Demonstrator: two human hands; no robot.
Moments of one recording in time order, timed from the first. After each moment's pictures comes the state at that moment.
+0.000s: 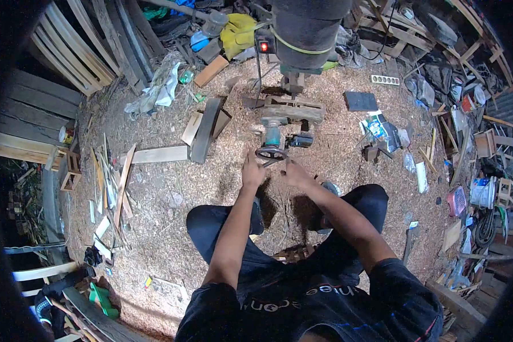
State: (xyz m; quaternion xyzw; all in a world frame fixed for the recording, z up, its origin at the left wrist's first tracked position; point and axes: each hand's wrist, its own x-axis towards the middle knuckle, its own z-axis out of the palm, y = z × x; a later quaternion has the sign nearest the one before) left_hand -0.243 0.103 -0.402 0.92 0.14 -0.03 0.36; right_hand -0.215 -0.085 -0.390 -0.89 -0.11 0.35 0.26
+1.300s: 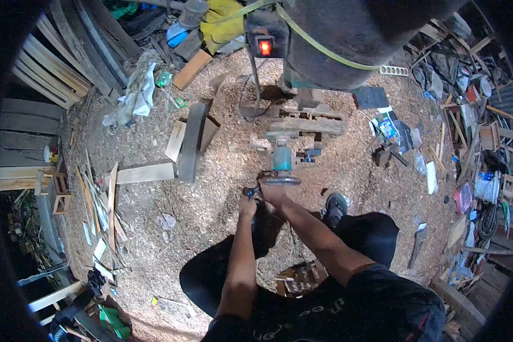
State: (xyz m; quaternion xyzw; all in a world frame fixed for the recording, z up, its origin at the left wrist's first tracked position) left_hand -0.265 0.138 -0.528 0.85 0.28 -0.17 0.41; right_hand -0.196 0.011 -0.543 -0.90 -0.20 0.30 0.23
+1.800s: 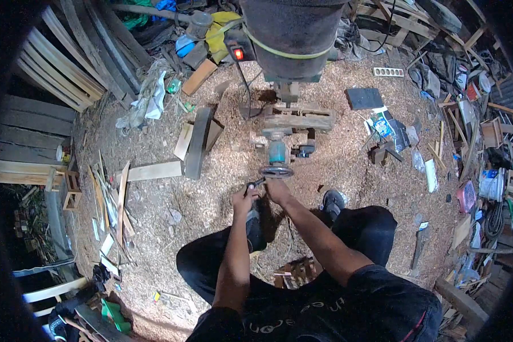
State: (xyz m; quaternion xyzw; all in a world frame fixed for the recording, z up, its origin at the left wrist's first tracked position) left_hand -0.279 0.134 -0.502 0.68 0.28 -0.08 0.68; right_hand -0.217 -0.030 -0.499 -0.90 -0.16 0.26 0.32
